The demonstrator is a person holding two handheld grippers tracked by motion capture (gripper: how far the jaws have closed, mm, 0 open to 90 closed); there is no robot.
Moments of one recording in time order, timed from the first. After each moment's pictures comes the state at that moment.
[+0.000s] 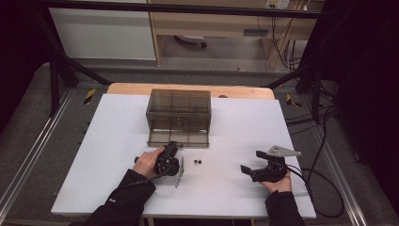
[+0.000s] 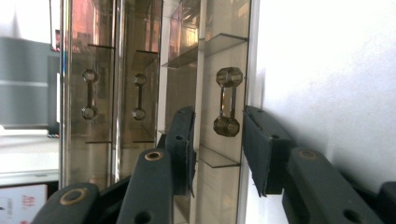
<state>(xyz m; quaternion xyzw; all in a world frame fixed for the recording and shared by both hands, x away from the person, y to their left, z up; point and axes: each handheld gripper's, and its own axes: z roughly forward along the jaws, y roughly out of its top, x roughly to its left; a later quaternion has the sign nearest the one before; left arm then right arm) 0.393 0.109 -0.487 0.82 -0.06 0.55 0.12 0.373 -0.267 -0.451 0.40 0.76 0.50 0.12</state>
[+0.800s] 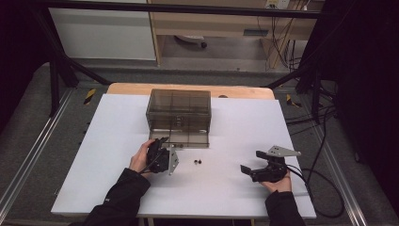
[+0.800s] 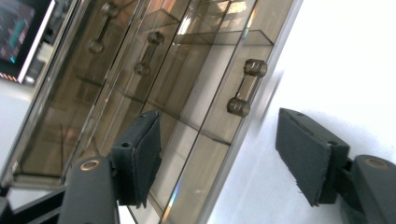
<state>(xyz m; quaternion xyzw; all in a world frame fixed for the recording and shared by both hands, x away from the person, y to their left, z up) 0.394 0.129 -0.457 0.86 0.11 0.45 0.23 0.373 -0.267 -0.451 0.40 0.76 0.50 0.12</state>
